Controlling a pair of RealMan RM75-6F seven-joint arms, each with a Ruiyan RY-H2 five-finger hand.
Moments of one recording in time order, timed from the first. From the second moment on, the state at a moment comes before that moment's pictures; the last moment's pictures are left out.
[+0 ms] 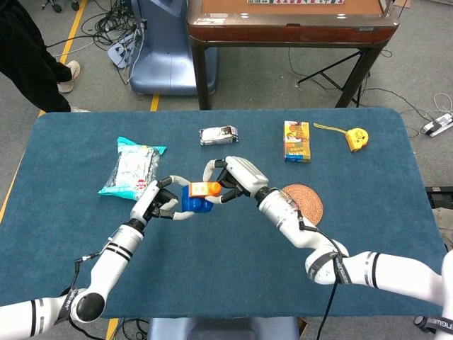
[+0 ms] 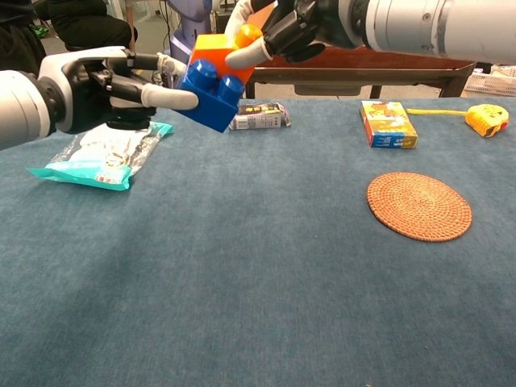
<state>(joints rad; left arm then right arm) -0.67 -1.43 -0.39 -1.82 0.90 0.93 -0.37 0.97 -1.37 0.40 -1.67 -0.98 0.73 0.28</state>
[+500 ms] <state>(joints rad) -0.66 -1.44 -0.37 -1.80 0.91 0.92 -0.37 0.92 -1.33 0.40 -1.69 -1.03 0.75 0.33</state>
